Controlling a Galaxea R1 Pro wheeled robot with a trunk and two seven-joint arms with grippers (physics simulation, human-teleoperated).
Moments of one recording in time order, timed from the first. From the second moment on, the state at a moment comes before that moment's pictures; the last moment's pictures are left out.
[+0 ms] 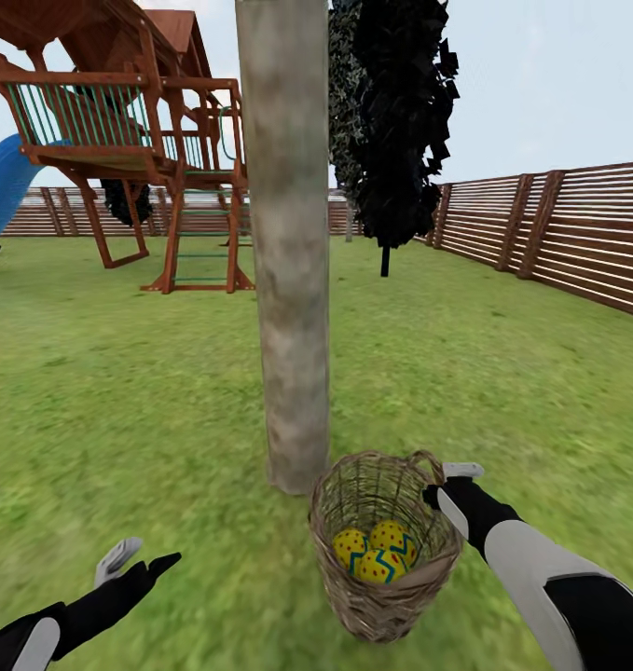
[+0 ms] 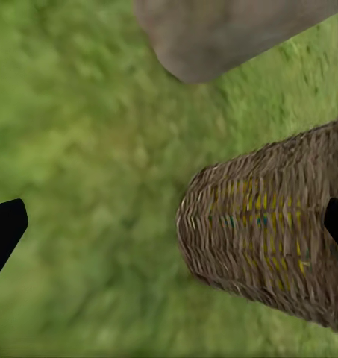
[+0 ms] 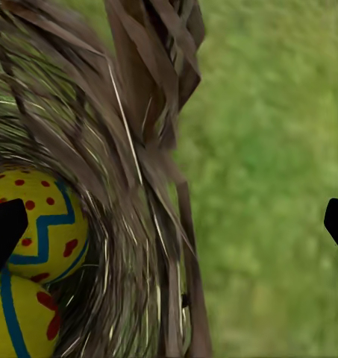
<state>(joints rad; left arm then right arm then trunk) -0.17 0.19 0.29 -1.10 0.62 0.71 -0.36 -0.89 -0.06 0.12 -0.24 -0.14 0.39 -0.27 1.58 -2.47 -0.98</state>
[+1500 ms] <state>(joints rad) -0.17 -0.01 0.24 -1.32 0.39 0.57 0.19 -0.94 0.17 0.17 -0.37 -0.26 0.89 -0.31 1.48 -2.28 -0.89</state>
